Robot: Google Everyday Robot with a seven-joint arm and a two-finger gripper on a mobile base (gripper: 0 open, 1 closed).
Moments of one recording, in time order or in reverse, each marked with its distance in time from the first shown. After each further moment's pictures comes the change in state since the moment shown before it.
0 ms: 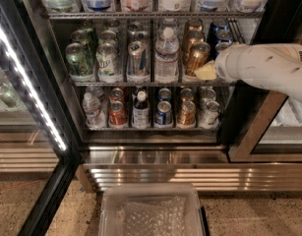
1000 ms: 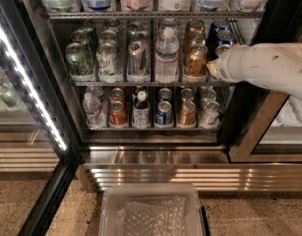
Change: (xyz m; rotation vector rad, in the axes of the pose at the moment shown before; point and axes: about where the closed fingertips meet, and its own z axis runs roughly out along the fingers) arm 0.008 -0.005 -0.015 -0.007 0.024 -0.010
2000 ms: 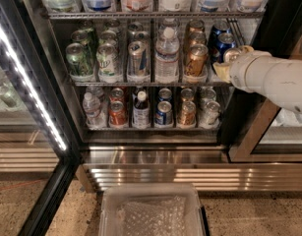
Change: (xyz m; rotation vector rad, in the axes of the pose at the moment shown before) arm -0.013 0.004 -0.061 0.051 -0.173 0.016
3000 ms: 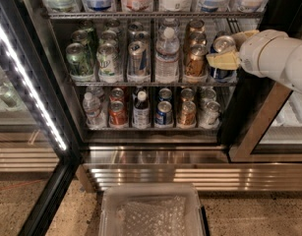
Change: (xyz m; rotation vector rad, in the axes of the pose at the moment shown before) arm -0.052 -0.027 -0.031 0.023 -0.122 -0.037
